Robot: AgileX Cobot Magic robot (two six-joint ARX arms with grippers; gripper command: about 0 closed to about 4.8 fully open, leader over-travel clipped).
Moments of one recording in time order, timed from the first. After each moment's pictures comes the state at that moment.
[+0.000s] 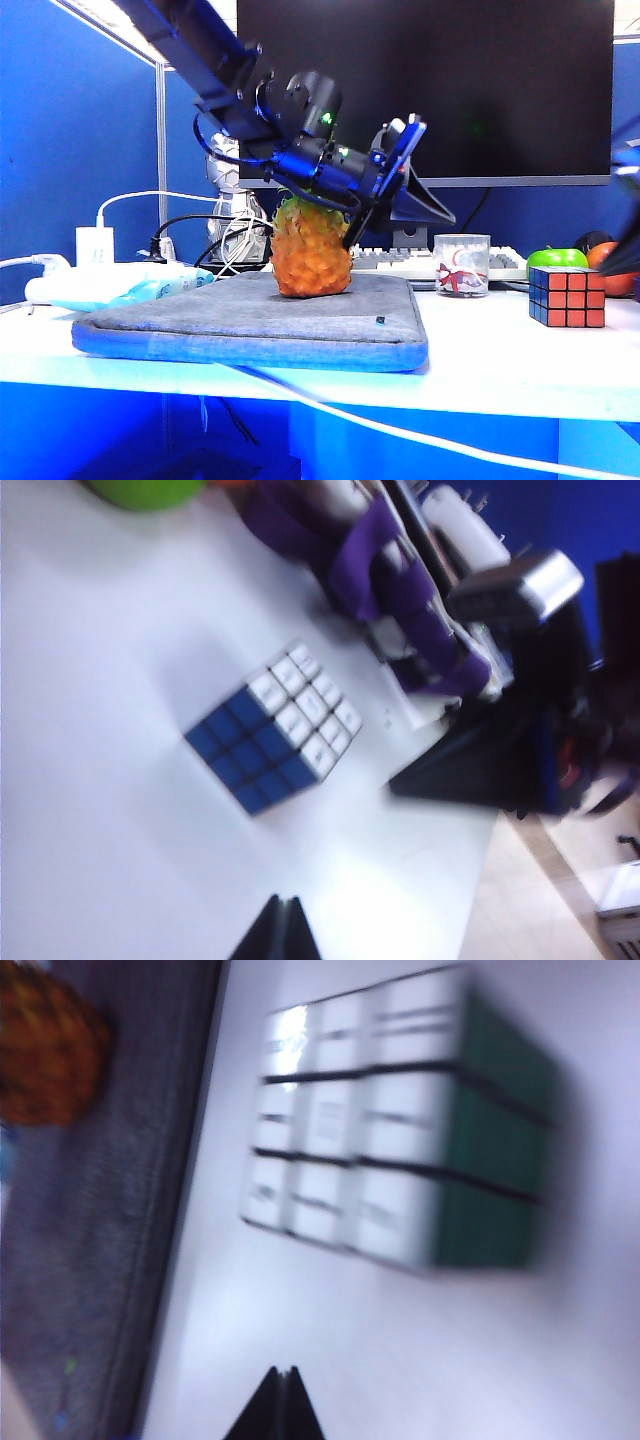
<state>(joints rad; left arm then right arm) -0.58 2.34 1.89 -0.05 0.82 -0.35 -0.27 1.73 1.03 -0.37 -0.87 0.05</state>
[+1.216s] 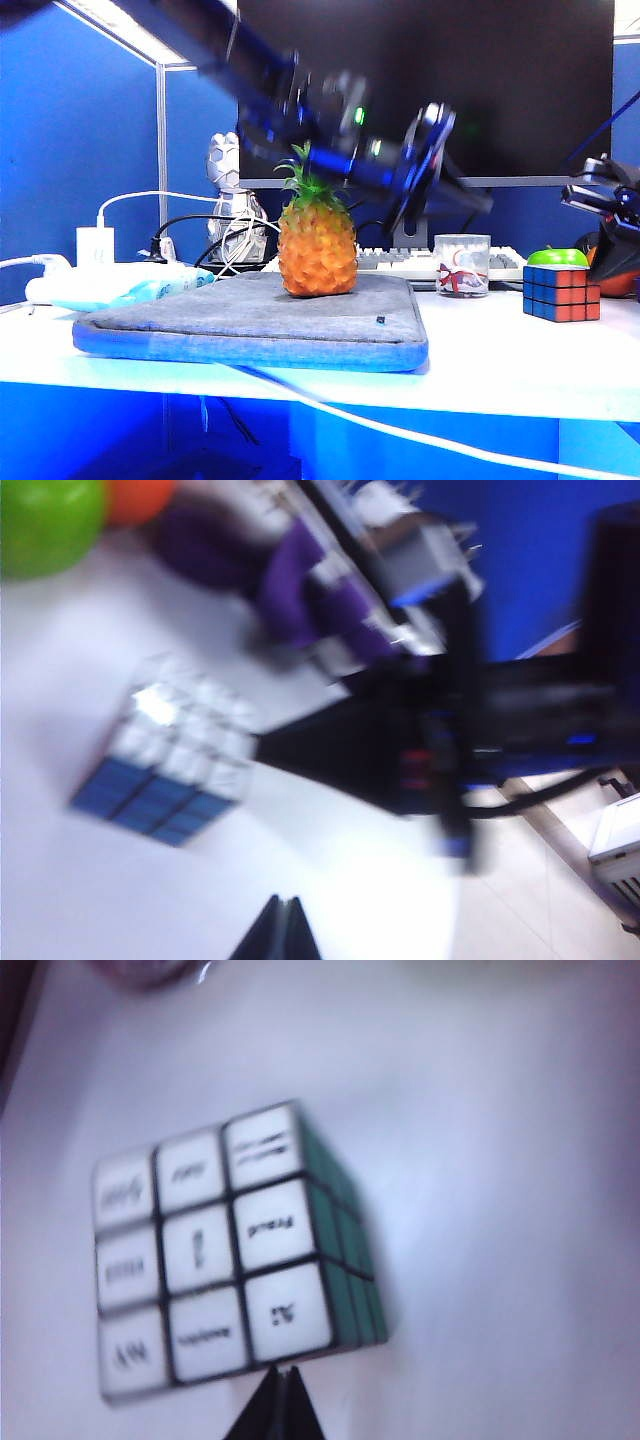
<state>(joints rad) -0.61 2.53 2.27 -0.23 0.89 -0.26 -0.14 1.73 1.04 -0.09 -0.34 0.10</state>
